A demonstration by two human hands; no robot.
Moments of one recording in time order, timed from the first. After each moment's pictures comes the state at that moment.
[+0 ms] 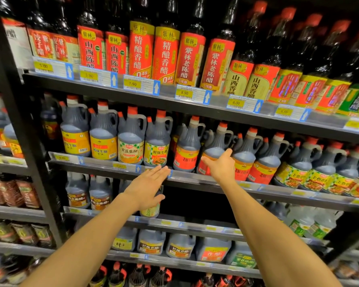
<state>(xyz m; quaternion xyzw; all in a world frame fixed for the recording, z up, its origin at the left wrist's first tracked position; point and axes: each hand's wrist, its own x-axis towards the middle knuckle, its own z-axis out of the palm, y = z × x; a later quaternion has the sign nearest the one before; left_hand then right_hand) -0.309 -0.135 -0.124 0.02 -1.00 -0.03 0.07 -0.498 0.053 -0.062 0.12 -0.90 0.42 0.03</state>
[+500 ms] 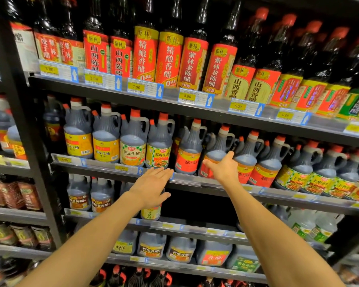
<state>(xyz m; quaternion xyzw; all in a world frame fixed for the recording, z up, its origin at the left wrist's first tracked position) -0.314 -0.131 -0.113 0.03 -0.99 -0.03 0.10 -0.497 0.059 -0.054 0.13 -0.91 0.40 0.00</state>
